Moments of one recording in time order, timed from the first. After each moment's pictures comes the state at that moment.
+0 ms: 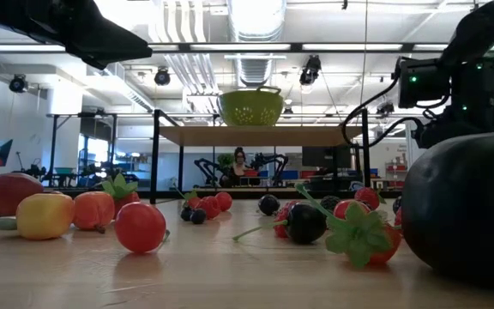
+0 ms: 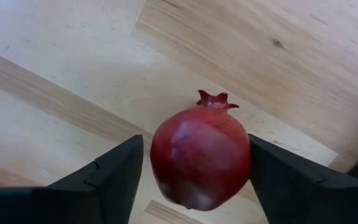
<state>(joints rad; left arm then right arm) -0.30 0.73 0.40 0.15 -0.49 0.03 -0.41 1.08 0.47 -0.88 -0.03 0.69</state>
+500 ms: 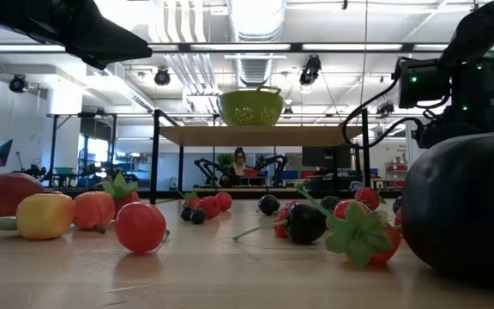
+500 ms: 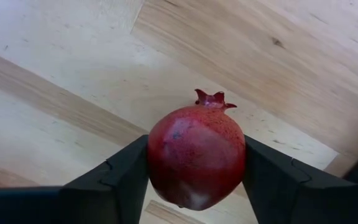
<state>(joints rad) -0.30 0.73 0.40 0.15 -0.49 0.03 -0.41 1.08 0.47 -0.88 -0.03 0.69</state>
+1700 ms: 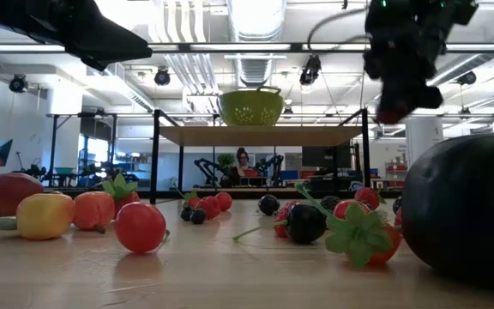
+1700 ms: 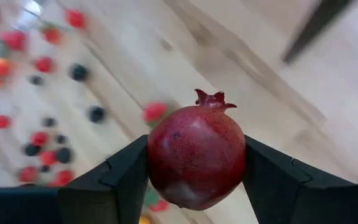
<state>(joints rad) -0.30 0.73 0.40 0.15 -0.49 0.00 -0.40 1.08 0.89 -0.88 -0.22 0.52</state>
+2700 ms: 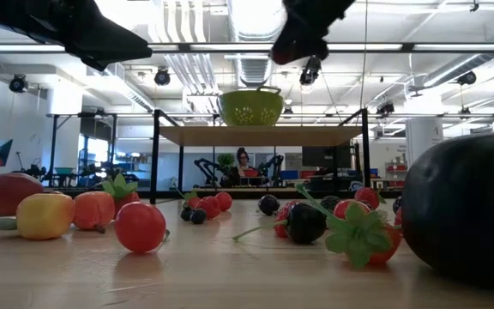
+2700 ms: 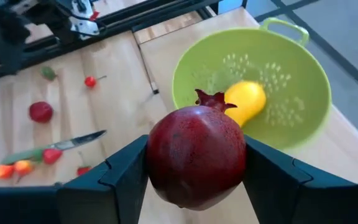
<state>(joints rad) -0.30 0.73 0.40 0.15 -0.49 0.00 -0.40 1.55 1.58 -0.73 -0.10 0.09</state>
